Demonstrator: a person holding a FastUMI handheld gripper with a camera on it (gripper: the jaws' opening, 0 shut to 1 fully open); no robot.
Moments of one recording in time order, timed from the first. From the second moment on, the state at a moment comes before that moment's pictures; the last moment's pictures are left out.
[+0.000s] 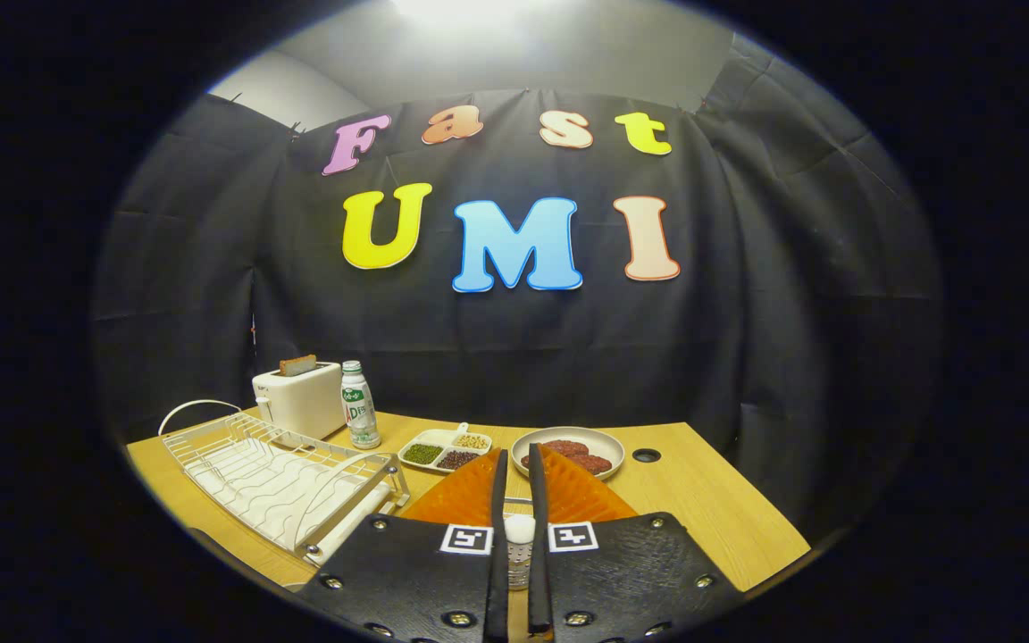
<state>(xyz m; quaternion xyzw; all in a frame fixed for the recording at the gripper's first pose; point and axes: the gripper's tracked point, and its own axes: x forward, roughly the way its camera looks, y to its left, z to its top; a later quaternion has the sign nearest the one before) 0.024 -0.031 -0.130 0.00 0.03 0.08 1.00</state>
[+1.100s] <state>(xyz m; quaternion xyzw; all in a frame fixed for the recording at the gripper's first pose) -0.089 -0.036 -0.091 0.00 0.08 0.10 0.99</state>
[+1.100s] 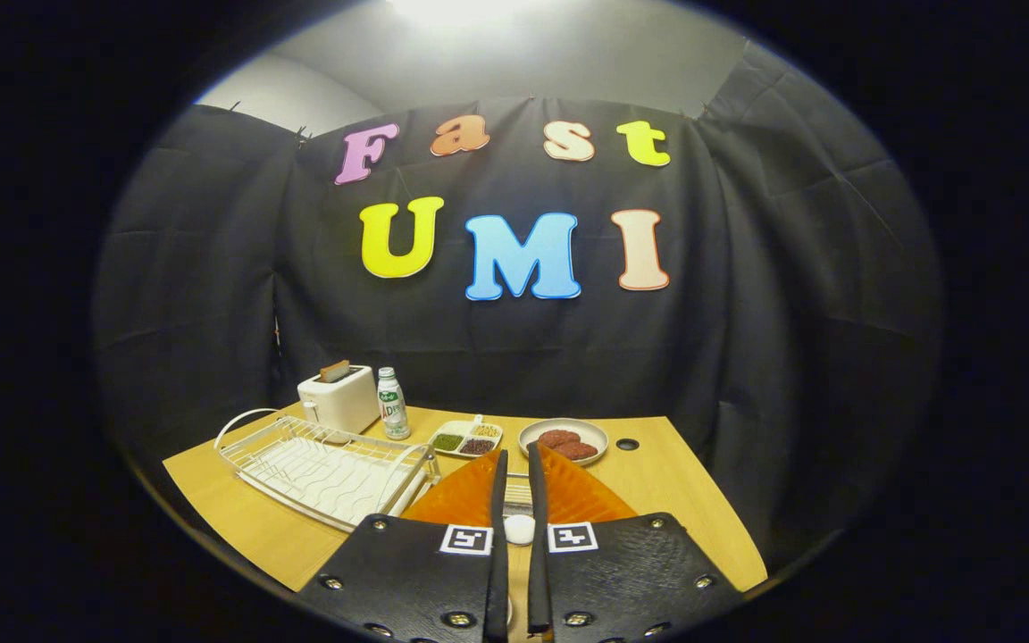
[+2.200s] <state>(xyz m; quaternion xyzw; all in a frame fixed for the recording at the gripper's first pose) -0.087 0.085 -0.195 -0.06 0.20 0.23 0.95</state>
